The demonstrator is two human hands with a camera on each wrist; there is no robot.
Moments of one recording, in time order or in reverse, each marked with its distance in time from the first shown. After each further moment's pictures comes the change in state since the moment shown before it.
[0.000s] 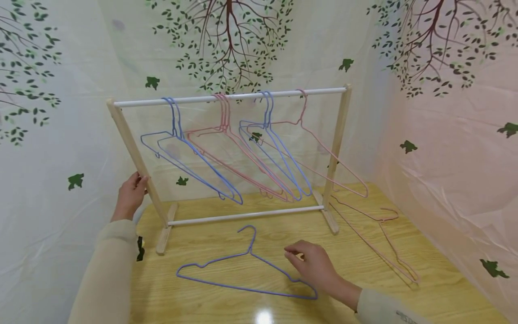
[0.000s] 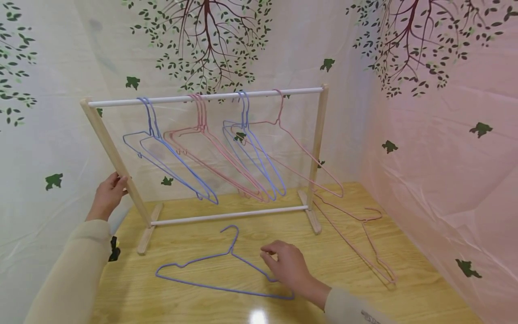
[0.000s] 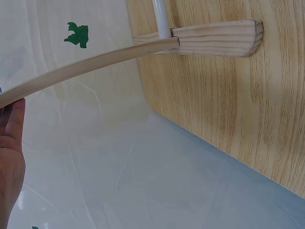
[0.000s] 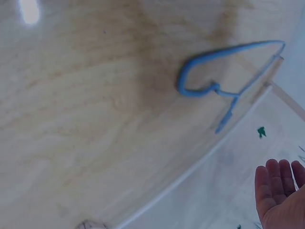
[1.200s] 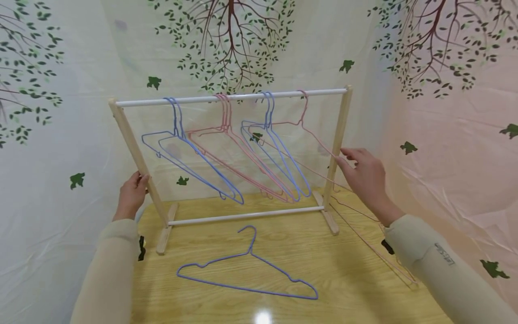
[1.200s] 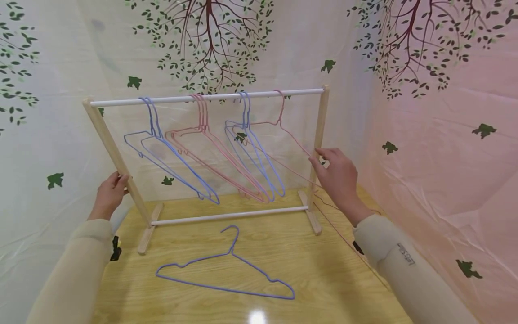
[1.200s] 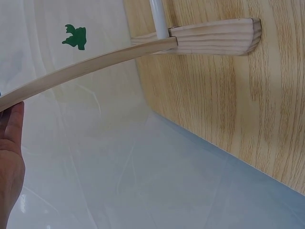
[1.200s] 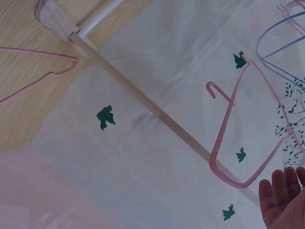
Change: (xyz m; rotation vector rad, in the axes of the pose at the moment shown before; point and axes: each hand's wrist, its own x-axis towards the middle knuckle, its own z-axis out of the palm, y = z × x) left_hand 0.001 0.004 0.001 0.008 0.020 -0.032; right_hand 0.124 0.012 -0.167 -0.273 0.530 -0.100
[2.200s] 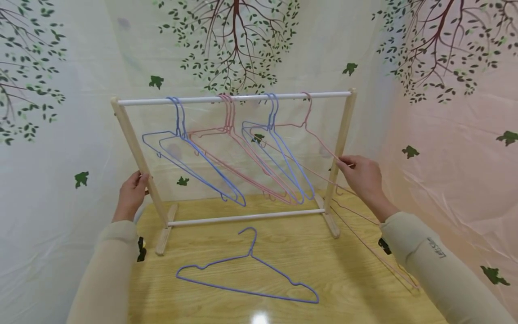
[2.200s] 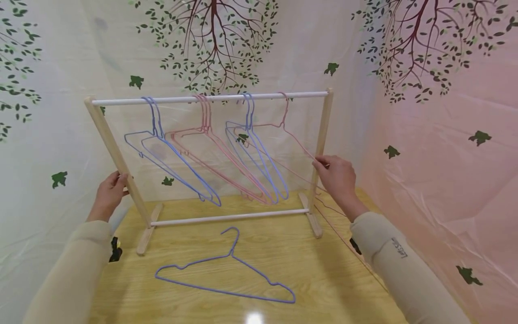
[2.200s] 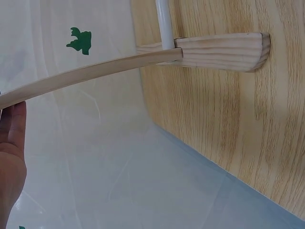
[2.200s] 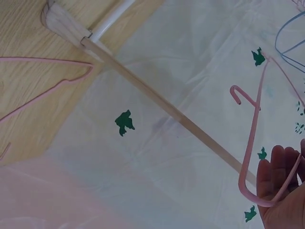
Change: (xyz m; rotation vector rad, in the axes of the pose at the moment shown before) left_hand 0.002 -0.008 -0.002 -0.100 0.009 -0.034; right_hand 0.010 0.015 0.014 -0.019 -0.212 0.230
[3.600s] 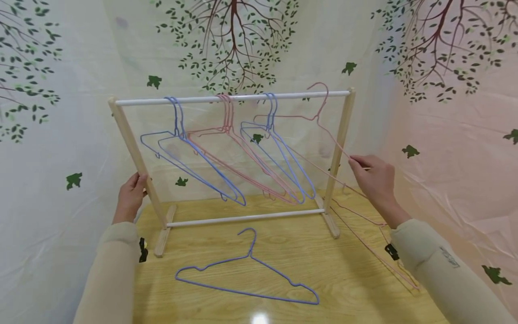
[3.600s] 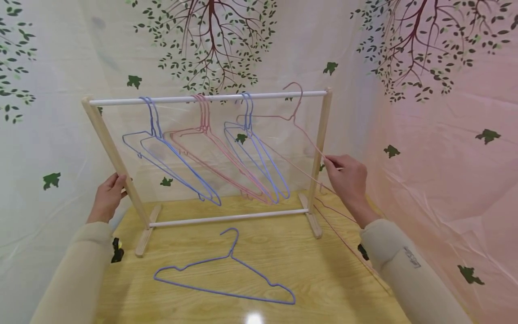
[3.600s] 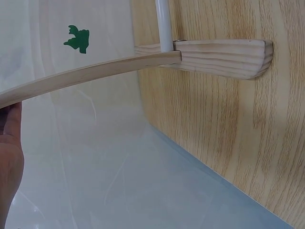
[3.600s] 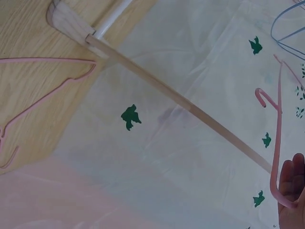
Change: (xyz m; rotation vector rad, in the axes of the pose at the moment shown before) left_hand -0.003 -0.007 0.005 -0.143 0.029 -0.026; right_hand -0.009 0.019 -0.009 0.124 0.257 -0.089
